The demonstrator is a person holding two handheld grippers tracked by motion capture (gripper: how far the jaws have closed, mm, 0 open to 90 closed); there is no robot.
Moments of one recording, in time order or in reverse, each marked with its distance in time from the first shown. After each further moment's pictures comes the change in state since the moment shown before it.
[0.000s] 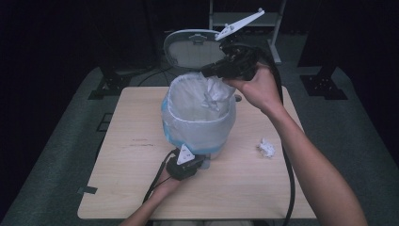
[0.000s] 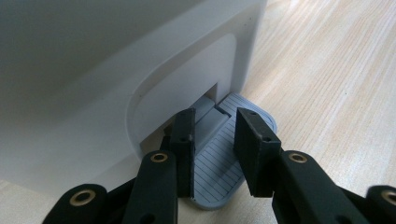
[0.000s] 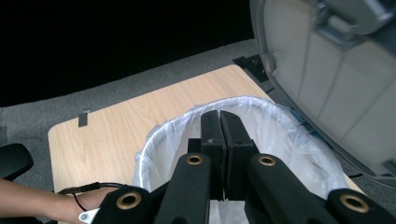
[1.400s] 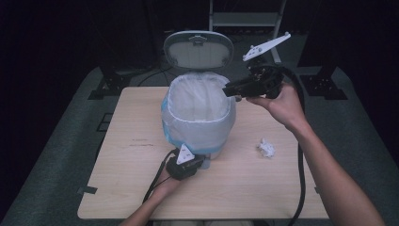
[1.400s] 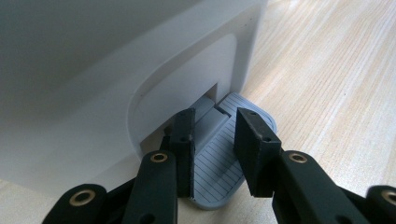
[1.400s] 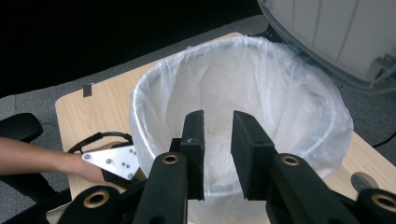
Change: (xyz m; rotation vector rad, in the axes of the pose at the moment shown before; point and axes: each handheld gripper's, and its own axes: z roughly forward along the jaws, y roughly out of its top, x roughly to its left) left arm 0.001 0.000 0.000 -0.002 -0.004 -0.005; right arm -0.018 -0.064 -0.024 0.046 0.024 0.066
